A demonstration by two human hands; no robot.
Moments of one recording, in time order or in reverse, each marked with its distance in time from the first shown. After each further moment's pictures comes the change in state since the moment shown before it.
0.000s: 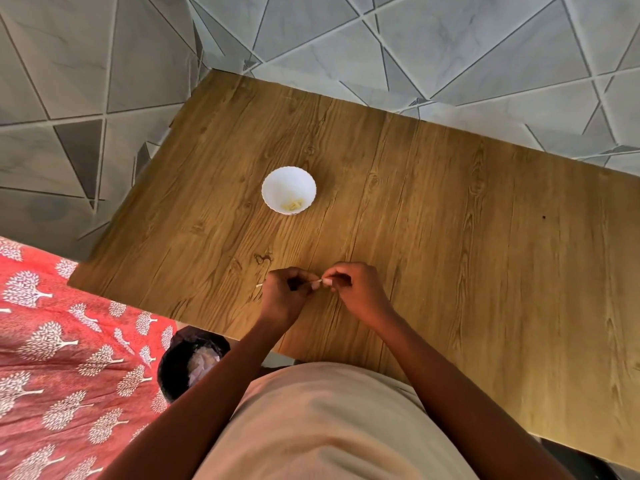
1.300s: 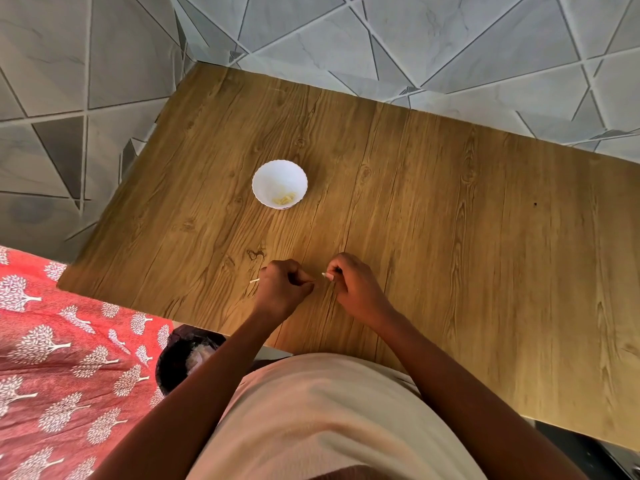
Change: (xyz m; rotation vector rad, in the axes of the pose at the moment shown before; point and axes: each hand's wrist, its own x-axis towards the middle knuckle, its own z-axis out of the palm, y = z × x) left_hand -0.001 0.017 -0.006 0.271 -0.081 0.079; right_hand -0.007 0.020 0.005 -0.194 0.065 -0.204
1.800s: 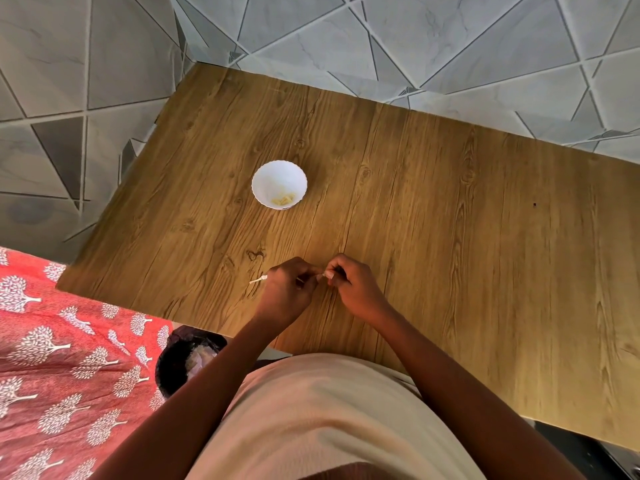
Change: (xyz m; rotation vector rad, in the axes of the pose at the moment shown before) left_hand -0.004 0.002 0.006 0.107 0.090 0.360; right_hand 0.003 -0.010 -0.004 0.254 -0.060 0.215
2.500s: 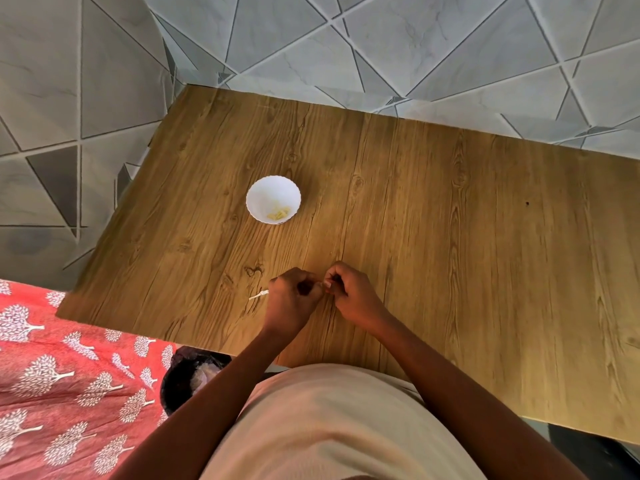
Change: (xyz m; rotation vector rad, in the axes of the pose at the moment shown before) left_hand 0.008 0.006 0.008 -0.043 0.035 -0.157; right_hand 0.002 -0.002 -0.001 -0.027 0.012 -0.009
